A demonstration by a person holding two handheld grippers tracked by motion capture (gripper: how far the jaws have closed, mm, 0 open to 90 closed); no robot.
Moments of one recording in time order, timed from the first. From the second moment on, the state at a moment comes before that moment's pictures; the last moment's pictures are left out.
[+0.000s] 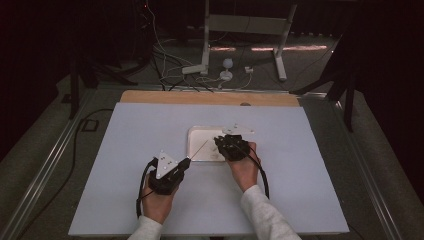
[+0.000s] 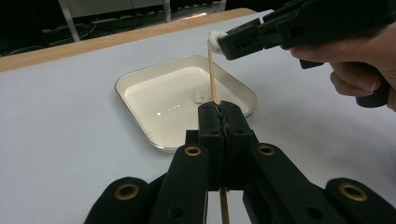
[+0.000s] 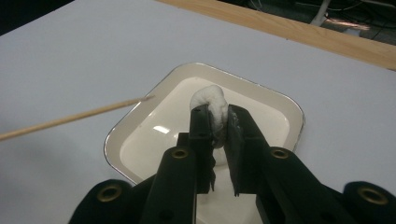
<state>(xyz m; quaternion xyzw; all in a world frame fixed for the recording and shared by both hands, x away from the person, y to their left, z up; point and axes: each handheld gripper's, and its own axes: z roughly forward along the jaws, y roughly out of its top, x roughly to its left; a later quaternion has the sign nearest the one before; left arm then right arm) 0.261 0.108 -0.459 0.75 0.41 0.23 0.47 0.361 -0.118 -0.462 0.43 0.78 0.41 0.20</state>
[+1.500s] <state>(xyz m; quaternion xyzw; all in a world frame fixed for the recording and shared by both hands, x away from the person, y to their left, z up) 0.261 0.119 -0.456 0.73 0.42 0.23 0.48 0.373 -0.128 -0.479 0.44 0.80 0.37 0.18</state>
